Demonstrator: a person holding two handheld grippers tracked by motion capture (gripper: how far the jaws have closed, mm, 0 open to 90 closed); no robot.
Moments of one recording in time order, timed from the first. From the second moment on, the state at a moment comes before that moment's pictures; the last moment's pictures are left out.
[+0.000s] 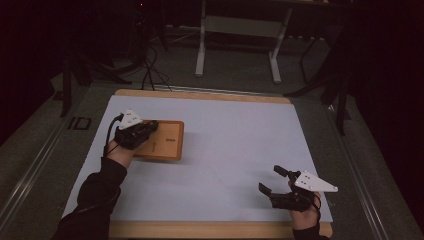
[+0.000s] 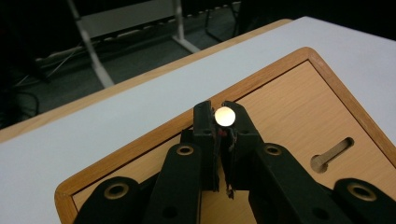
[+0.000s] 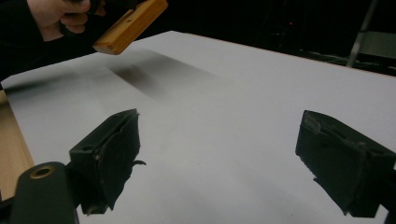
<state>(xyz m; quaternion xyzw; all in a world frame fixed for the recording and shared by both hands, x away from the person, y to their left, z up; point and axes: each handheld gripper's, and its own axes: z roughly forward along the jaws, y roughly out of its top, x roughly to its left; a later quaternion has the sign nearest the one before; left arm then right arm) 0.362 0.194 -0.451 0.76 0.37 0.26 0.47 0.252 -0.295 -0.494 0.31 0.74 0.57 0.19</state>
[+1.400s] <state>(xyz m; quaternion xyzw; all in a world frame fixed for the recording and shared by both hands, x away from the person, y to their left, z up) 0.383 0.016 -0.490 0.83 0.30 0.18 0.44 0.251 -0.300 -0.492 0.30 0.74 0.58 0.18</state>
